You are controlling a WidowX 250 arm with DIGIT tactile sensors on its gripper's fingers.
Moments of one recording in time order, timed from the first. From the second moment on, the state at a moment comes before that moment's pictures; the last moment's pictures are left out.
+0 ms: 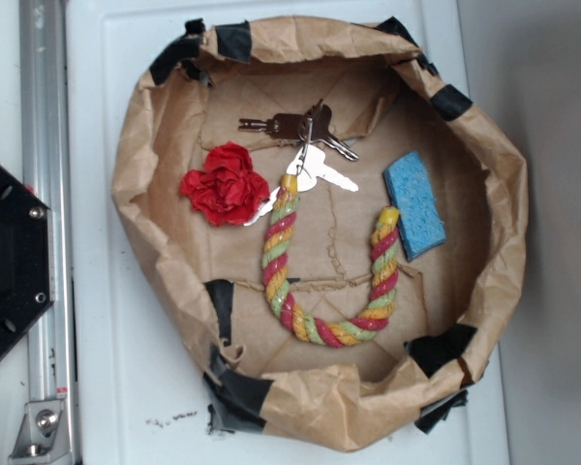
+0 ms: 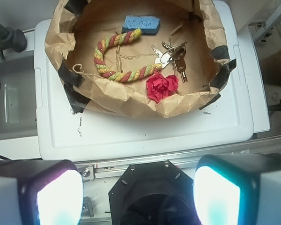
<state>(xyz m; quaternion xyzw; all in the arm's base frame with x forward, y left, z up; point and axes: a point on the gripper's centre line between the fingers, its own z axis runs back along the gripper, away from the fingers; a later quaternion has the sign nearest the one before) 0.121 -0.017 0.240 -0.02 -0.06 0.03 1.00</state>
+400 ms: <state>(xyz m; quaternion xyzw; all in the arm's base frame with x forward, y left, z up) 0.219 -0.022 0.162 -0.02 -0.04 0.12 0.99</state>
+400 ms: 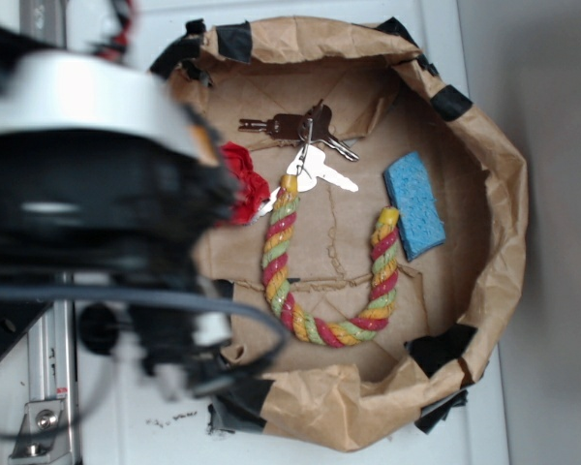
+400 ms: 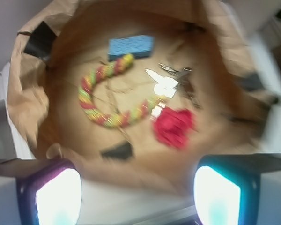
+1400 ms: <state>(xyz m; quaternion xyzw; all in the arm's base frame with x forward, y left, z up) 0.258 -0.082 0.048 -0.07 -0.05 -0.05 1.00</state>
